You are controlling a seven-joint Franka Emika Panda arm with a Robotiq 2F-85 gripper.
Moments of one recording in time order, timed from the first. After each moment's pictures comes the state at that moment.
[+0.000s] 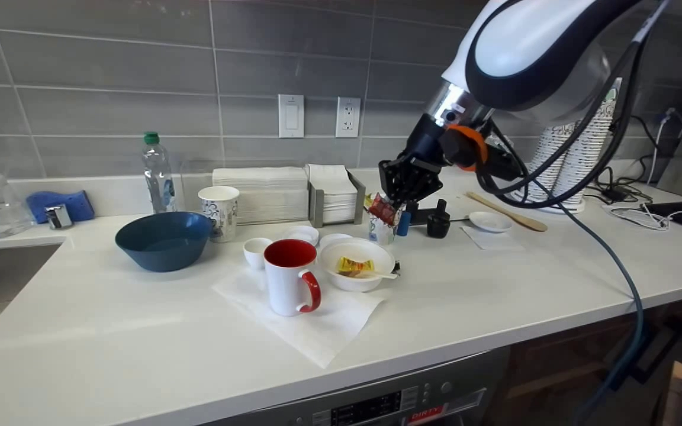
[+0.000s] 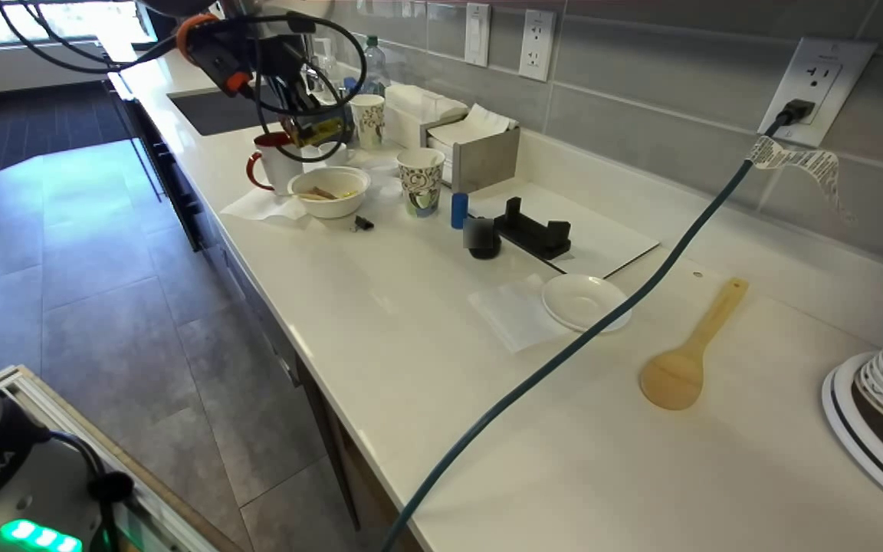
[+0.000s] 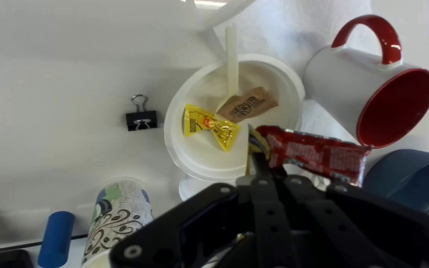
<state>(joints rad) 0.15 -0.14 0.02 -2.52 0.32 2.74 0.21</state>
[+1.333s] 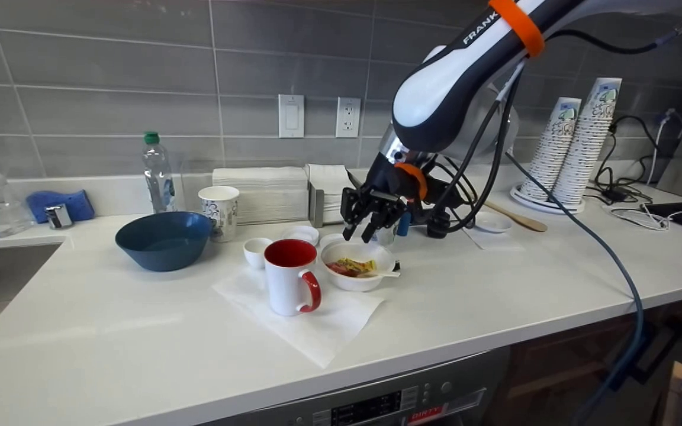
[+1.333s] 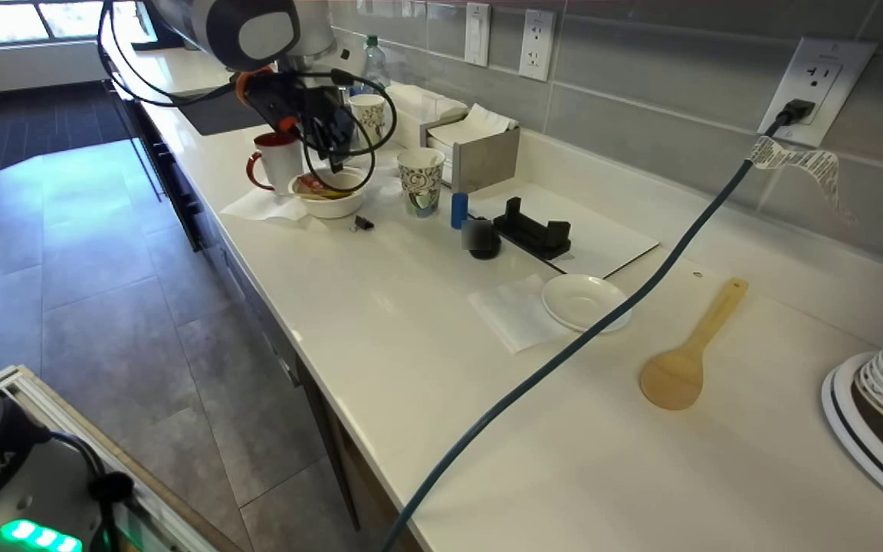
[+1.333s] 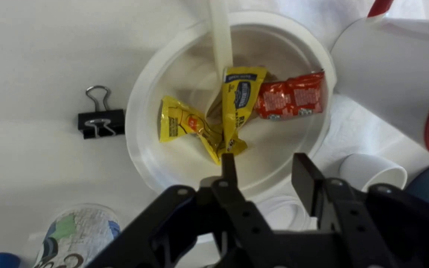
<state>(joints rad) 0.09 0.17 0.08 -2.31 0.39 2.79 0.15</state>
